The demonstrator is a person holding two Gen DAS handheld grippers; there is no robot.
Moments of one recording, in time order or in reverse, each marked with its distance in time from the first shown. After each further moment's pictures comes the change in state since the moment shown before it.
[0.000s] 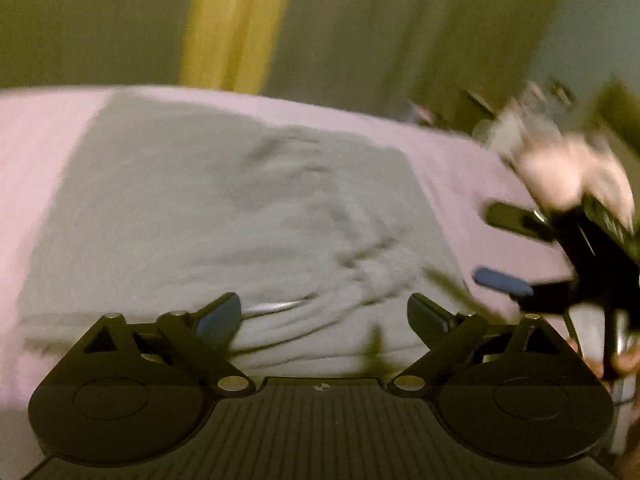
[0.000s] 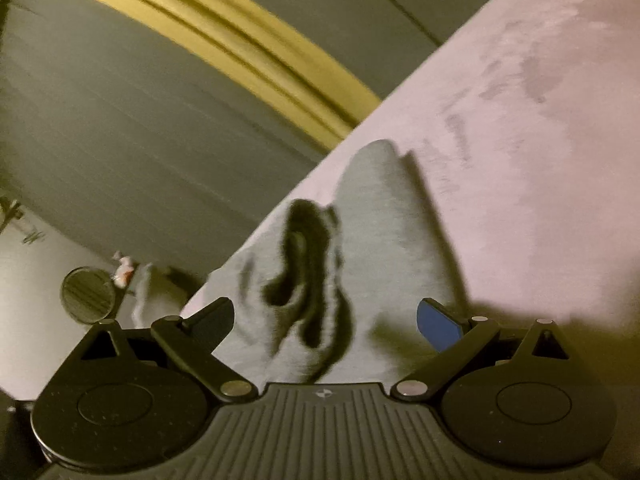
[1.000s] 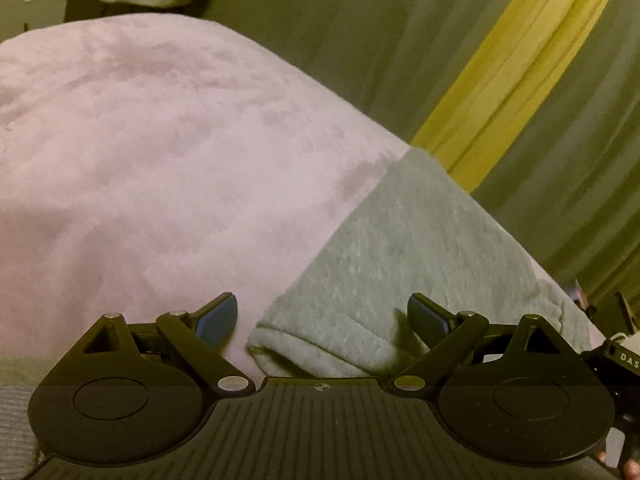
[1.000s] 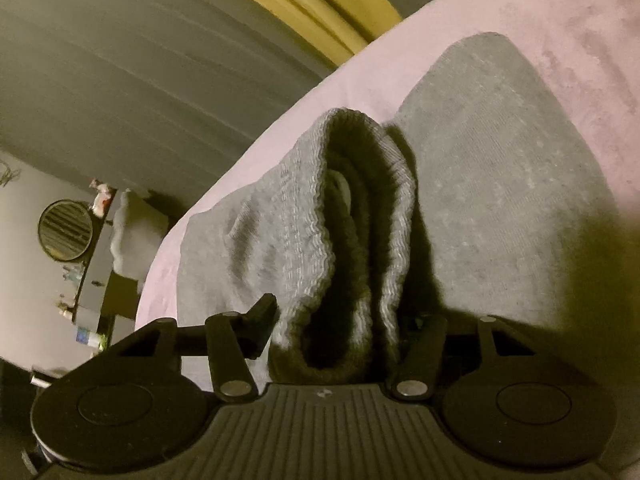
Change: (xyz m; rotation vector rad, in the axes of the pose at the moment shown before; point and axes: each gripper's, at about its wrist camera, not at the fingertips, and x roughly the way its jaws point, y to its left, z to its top) left arm -0.017 0.110 -0.016 -0.554 -0.254 0.387; right arm 0.146 0.047 0.003 -0.038 0.260 -0.080
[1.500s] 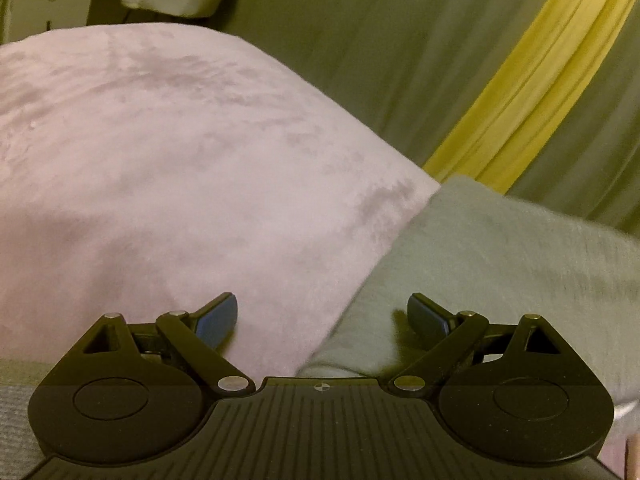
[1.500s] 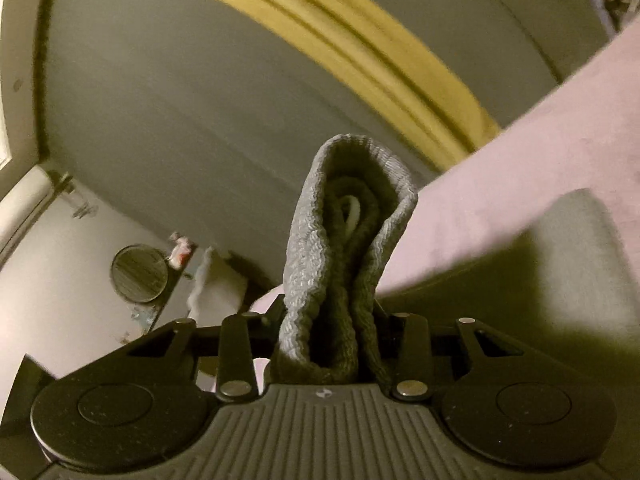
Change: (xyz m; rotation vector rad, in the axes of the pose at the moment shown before) left arm -0.007 0.008 0.002 -0.053 -0.047 0.021; right arm -0.090 0.051 0.015 -0.061 -0.235 0.213
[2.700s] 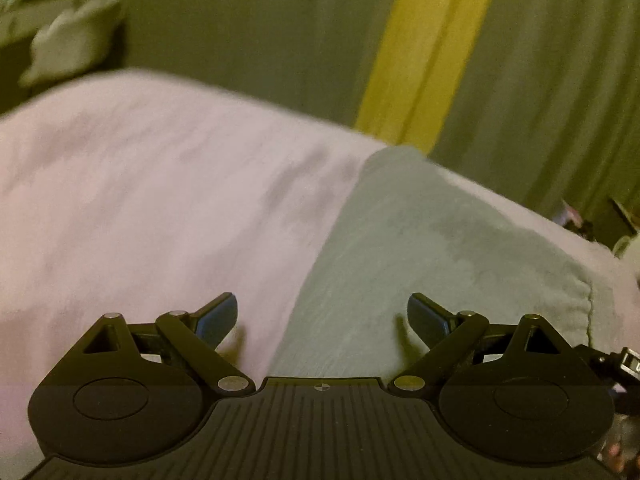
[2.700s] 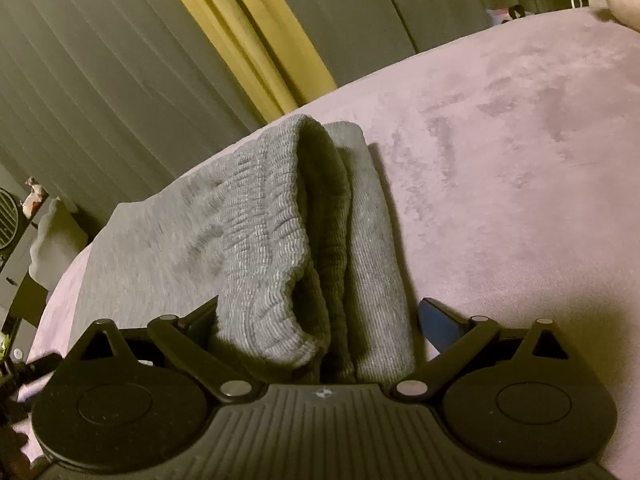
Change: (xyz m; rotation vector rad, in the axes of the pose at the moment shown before) left arm 0.004 -0.069 0.004 0.404 0.056 -0.084; right arm -0.013 -0.093 -0.043 -0.153 0.049 -0.450
